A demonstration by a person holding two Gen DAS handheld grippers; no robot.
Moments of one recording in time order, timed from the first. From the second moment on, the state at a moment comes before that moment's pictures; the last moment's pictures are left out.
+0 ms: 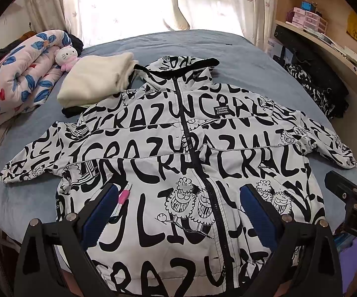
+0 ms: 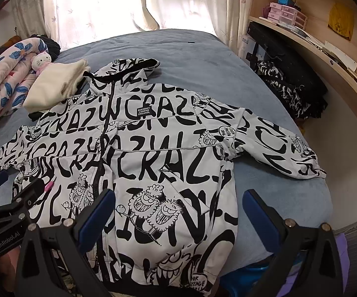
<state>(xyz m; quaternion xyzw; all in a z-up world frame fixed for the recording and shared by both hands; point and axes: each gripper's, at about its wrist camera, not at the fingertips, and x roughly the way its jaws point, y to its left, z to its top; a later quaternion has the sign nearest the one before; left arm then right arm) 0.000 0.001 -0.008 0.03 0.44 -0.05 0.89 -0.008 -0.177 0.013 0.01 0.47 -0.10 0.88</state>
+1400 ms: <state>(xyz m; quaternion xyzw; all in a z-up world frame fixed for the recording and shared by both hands) 0.004 0.022 -0.010 0.00 0.46 -0.03 0.89 -0.004 -0.162 0.010 0.01 0.47 -0.08 0.88</state>
